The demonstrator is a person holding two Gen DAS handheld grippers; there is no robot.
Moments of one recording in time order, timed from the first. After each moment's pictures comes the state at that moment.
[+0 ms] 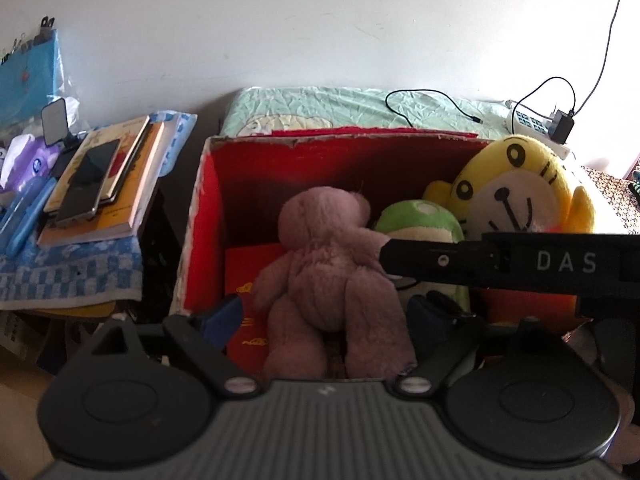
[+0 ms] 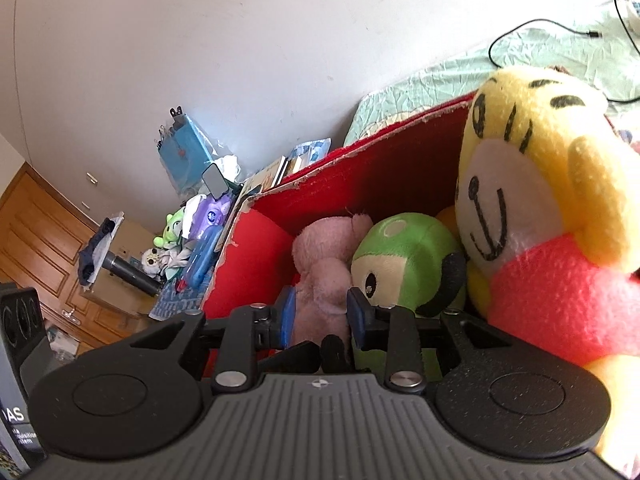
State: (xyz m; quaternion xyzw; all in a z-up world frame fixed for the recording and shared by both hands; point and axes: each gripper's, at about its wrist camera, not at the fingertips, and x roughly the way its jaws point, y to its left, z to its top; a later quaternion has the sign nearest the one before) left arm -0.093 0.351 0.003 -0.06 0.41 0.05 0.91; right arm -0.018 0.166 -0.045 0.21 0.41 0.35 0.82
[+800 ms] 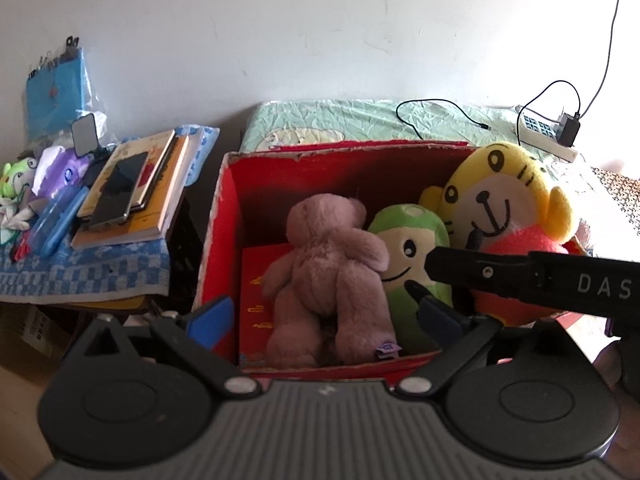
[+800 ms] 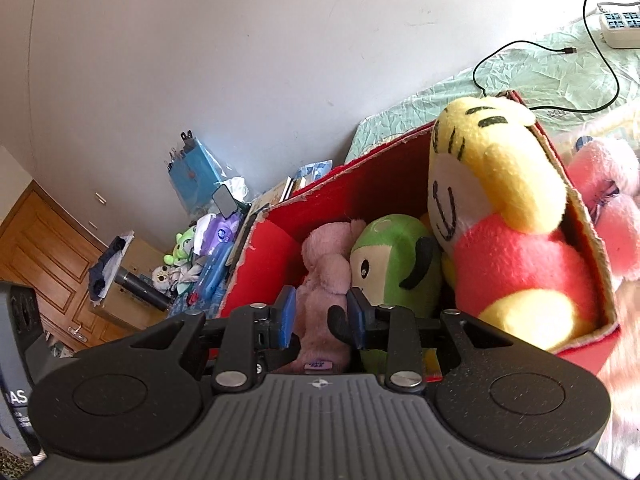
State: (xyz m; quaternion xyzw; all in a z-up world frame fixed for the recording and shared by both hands) left arm -0.117 0.323 0.028 -0.04 0.40 0.09 0.91; right arm -0.054 0.138 -0.030 0.24 0.38 0.34 0.83
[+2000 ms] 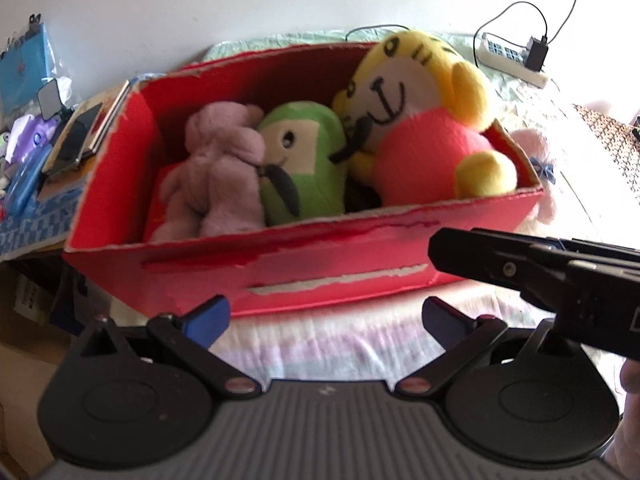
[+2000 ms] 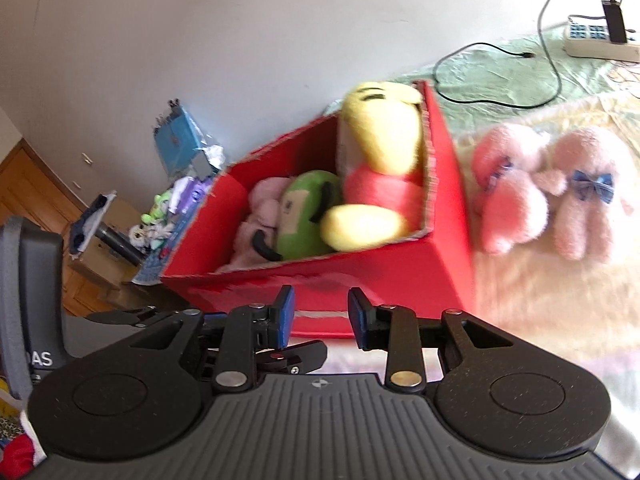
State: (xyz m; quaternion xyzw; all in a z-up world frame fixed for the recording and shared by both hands) left arm -0.125 0.235 -0.008 -0.03 0.48 0.07 0.87; right arm -0.086 0.065 -0.045 0.17 0.40 0.33 0.84
